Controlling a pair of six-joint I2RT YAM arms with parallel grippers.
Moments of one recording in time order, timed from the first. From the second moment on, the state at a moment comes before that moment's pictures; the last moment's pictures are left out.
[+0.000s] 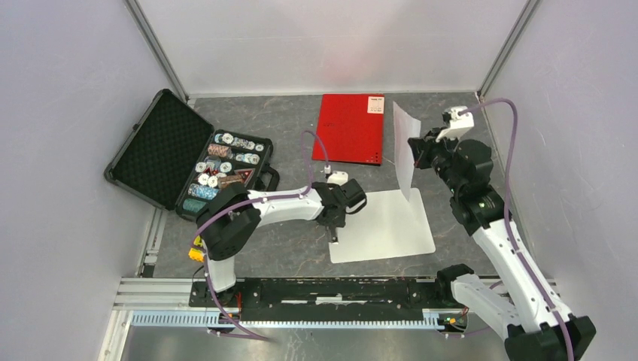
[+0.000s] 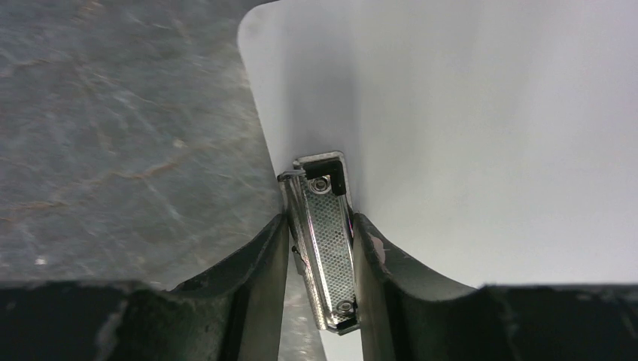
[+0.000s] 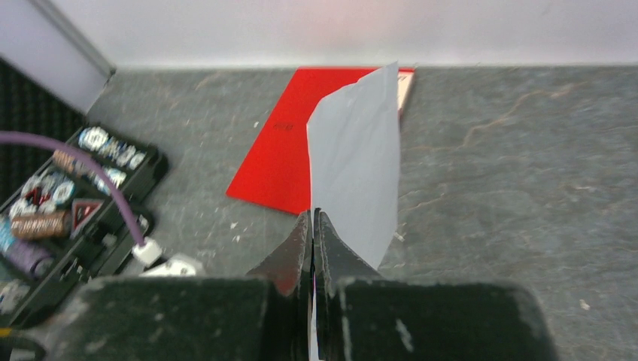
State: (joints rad) left arm -1.03 1.85 1.20 -0.61 -0.37 -0.84; right arm 0.29 0.87 0.87 -0.14 -0.05 0.22
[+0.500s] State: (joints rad) left arm -0.74 1.68 1.01 -0.59 -0.34 -0.67; right arm 0.30 0.97 1.00 -0.16 -0.59 0.33
